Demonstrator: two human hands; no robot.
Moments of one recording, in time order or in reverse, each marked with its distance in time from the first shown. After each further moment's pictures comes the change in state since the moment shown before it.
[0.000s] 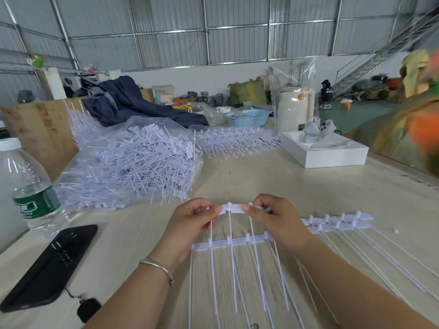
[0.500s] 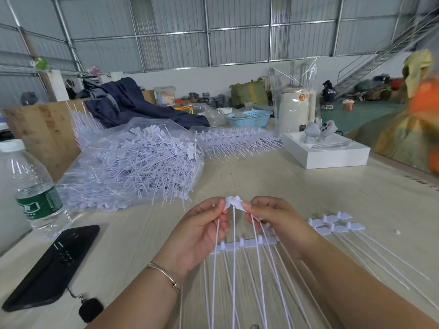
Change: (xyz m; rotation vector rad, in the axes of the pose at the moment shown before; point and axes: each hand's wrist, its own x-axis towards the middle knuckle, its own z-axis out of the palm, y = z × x) left_hand -0.010 0.011 0.017 -0.727 -0.279 -0.183; right_hand -0.004 -0.020 -0.005 0.392 -0.234 0.154
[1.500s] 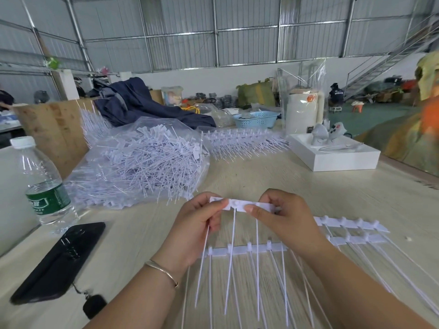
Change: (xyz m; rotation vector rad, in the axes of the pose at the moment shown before) left_hand 0.001 0.009 -0.002 0.354 0.166 0.180; right_hand -0.002 -0.005 0.001 -0.391 0.273 -0.235
